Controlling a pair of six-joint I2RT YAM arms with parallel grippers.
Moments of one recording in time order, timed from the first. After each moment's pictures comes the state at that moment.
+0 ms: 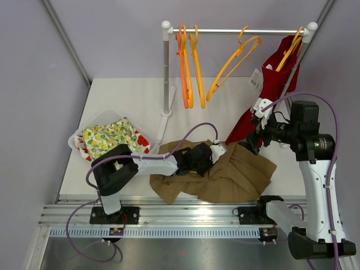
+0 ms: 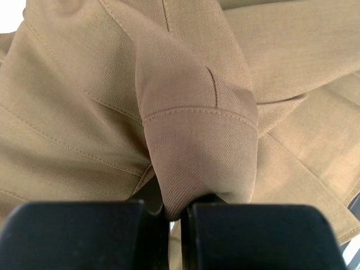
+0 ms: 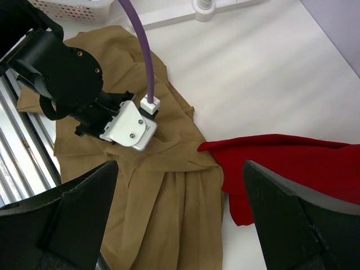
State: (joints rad) left arm -1.11 1.81 1.02 0.02 -0.02 -0.08; right arm 0.02 0.96 1.34 -1.06 -0.78 -0.71
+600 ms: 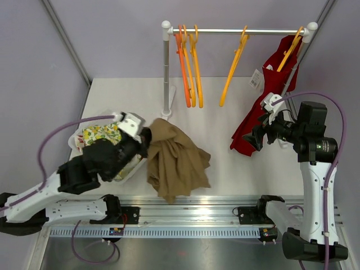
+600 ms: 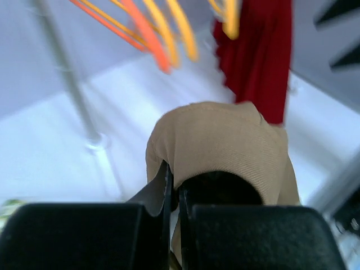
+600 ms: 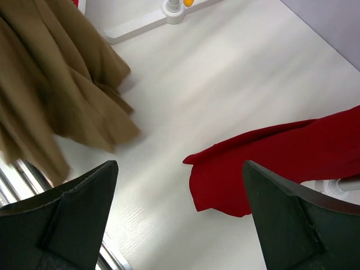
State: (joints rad) left arm -1.23 0.80 1.08 -0.40 -0.53 -0.06; right arm -0.09 0.93 1.31 -1.00 -0.80 -0.60
